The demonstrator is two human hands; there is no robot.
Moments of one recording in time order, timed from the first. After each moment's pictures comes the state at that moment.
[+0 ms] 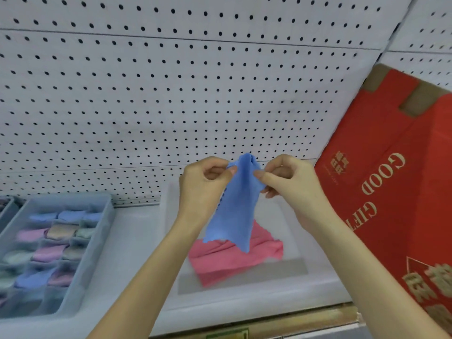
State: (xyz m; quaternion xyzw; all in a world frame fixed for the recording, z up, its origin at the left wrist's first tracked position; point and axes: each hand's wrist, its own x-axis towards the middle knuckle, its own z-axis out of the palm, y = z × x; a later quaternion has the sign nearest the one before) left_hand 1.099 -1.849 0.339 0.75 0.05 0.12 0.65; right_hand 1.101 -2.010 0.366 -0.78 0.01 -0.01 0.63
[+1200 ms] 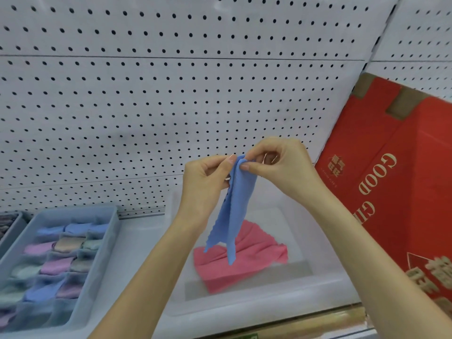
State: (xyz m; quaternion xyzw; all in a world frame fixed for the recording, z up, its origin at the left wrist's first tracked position) left_hand 1.088 -1.844 0.366 0.68 -0.01 0.09 0.72; right_hand 1.111 -1.994 0.396 -0.86 -0.18 -0.10 0.46
